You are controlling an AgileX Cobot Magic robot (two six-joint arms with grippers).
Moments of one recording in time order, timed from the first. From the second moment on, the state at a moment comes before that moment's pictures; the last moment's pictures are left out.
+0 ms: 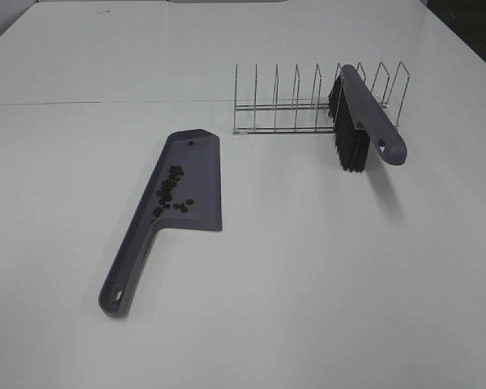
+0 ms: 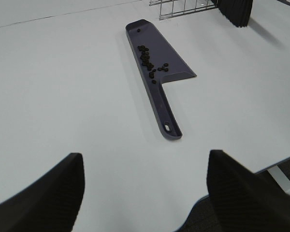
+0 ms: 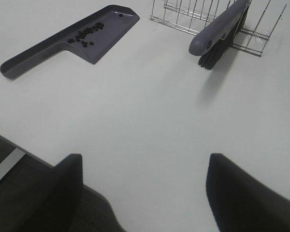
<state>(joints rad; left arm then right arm) -0.15 0.11 -0.50 -0.25 1.06 0.20 0.39 0.07 -0.50 0.06 1.07 -0.12</state>
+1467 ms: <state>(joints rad) 0.00 0.00 -0.50 -0.25 1.06 0.20 0.07 0.00 -0.50 0.07 1.06 -0.12</state>
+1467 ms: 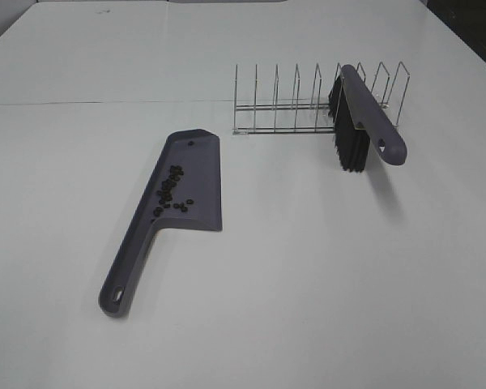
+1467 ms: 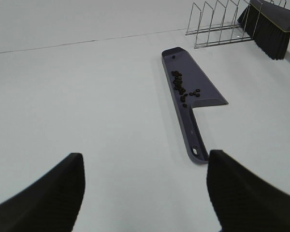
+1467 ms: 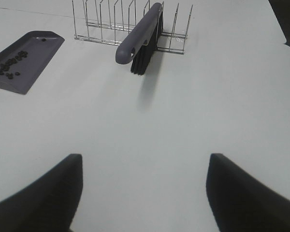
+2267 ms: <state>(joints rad) 0.00 0.00 -0.50 -0.19 1.06 0.19 0.07 0.00 -0.50 0.07 1.06 -0.12</state>
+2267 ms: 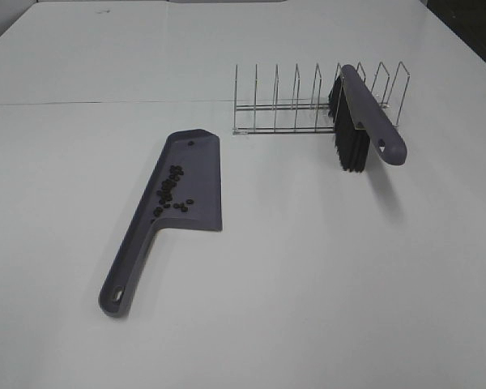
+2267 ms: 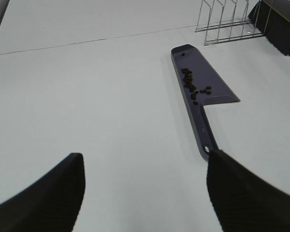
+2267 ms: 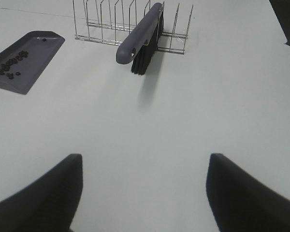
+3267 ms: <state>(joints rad) 0.00 0.00 -0.50 -0.13 1.06 0.10 -0.01 0.00 -0.50 0.08 1.06 -0.12</state>
